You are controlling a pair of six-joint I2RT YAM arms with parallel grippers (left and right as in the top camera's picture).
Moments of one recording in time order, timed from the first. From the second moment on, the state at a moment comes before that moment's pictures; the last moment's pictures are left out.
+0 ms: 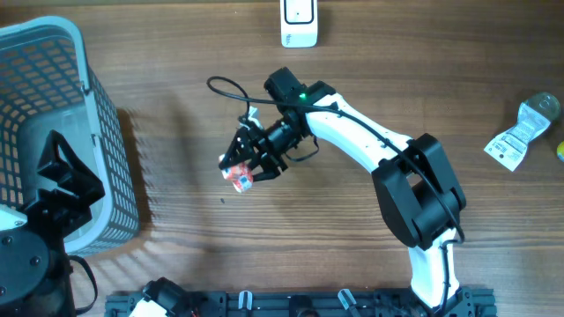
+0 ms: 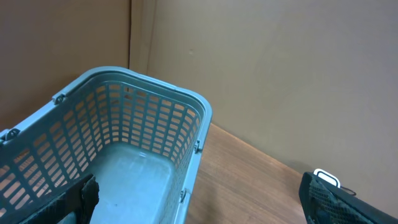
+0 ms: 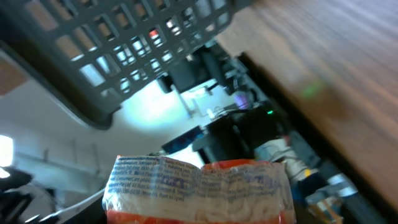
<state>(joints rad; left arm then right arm) -0.58 0.82 1.71 -1.32 -0.96 -0.64 0.62 2.13 1.58 -0.85 -1.36 0.61</state>
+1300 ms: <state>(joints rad) -0.58 0.82 1.71 -1.32 -0.94 -0.64 0.58 2.13 1.59 -0.20 -1.39 0.69</state>
